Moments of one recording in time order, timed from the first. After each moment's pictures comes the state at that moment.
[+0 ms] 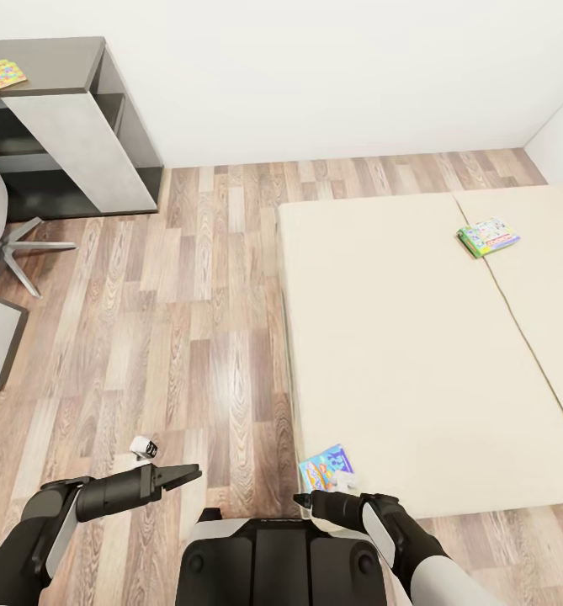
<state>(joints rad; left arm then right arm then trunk) -0.39 0.19 0.23 -1.06 0.10 0.90 -1.52 -0.59 0.09 -0.01 -0.45 -0.20 0.42 0.41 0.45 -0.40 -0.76</state>
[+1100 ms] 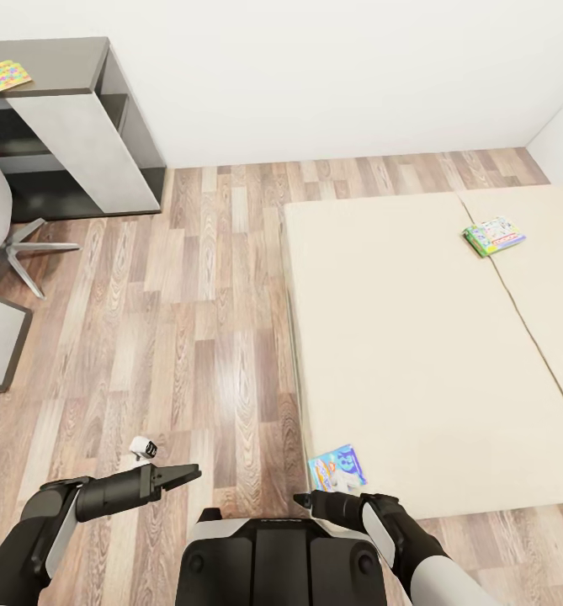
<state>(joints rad) -0.39 0.19 0.23 -1.06 0.10 0.90 -1.52 -0.59 0.09 -0.01 -0.45 -0.20 0.42 0.41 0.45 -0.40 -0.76</state>
